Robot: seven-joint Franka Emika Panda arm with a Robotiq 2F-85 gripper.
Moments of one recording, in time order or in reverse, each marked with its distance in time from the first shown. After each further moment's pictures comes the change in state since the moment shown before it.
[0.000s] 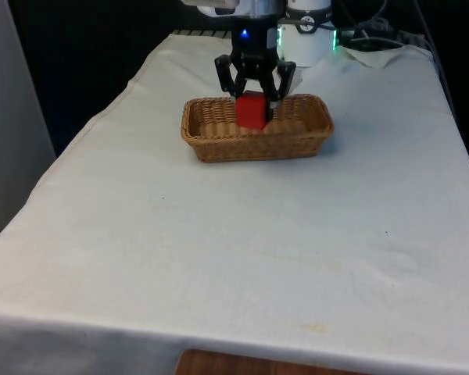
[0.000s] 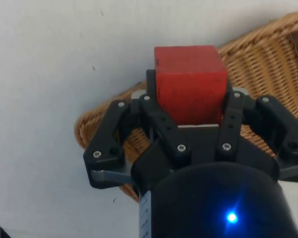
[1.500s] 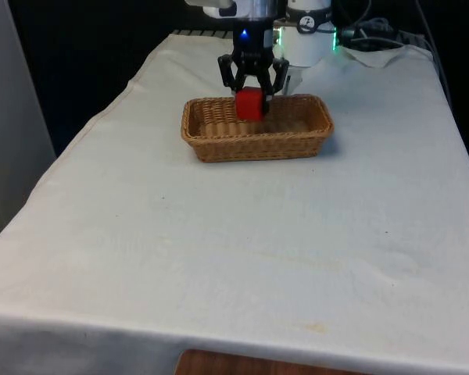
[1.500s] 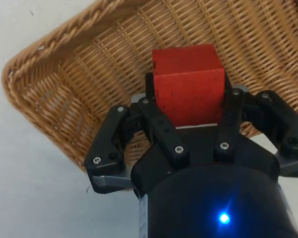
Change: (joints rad) arm -0.001 -0.141 -0.054 -0.368 0.003 0.281 -0.081
